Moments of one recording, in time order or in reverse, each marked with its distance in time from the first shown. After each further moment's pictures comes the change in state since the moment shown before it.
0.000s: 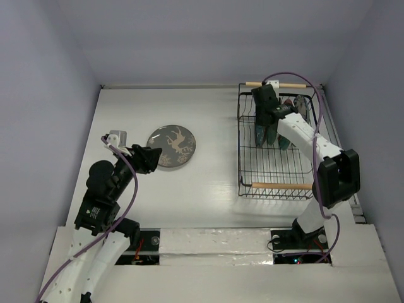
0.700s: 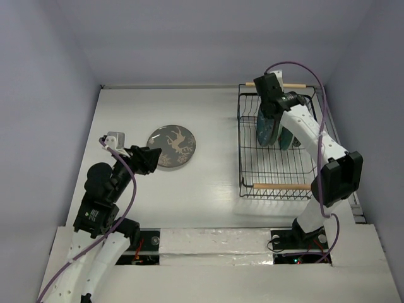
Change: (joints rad) left arm 0.000 -0.024 0.000 0.000 -0.004 0.000; right arm -0.004 0.026 0.187 -0.209 0.092 -0.093
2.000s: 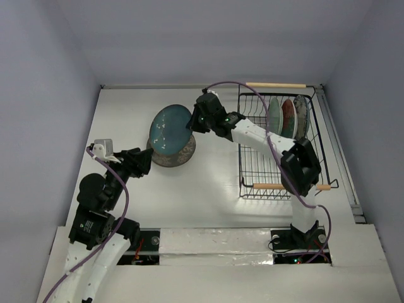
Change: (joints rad) left arm 0.000 -0.104 0.000 -0.025 -0.108 -0.019; right arm 0.356 0.263 0.046 0.523 -0.611 0.595
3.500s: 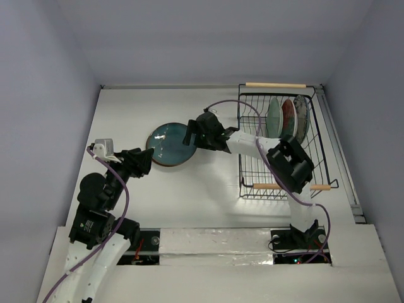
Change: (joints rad) left arm 0.000 0.005 0.000 -0.002 0.004 -0.007; right arm 0.008 0.103 -0.212 0.177 0.047 0.044
